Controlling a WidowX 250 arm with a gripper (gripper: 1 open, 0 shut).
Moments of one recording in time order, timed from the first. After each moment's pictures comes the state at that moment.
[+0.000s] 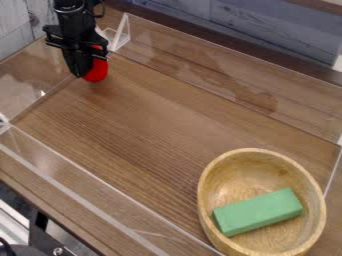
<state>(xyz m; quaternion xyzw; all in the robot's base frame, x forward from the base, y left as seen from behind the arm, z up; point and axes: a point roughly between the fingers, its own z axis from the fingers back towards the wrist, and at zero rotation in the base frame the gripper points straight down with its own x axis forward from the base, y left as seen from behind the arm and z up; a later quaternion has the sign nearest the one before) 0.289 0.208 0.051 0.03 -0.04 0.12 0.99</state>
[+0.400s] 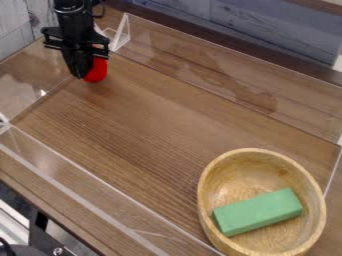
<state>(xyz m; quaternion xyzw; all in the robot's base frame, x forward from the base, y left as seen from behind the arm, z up) 0.288 0.208 0.051 0.03 -0.04 0.17 0.98</state>
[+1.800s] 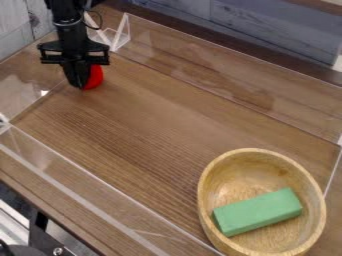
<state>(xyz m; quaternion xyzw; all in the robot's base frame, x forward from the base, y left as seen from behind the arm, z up) 0.290 0.210 0.027 0.02 -0.04 0.28 0.96</state>
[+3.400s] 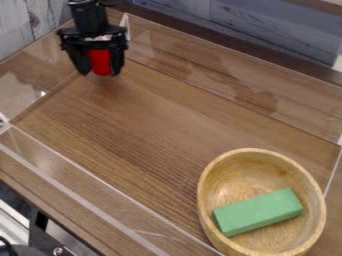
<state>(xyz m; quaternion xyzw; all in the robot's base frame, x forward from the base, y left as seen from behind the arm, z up) 0.307 0.154 0.060 -0.07 0.00 0.18 0.98</state>
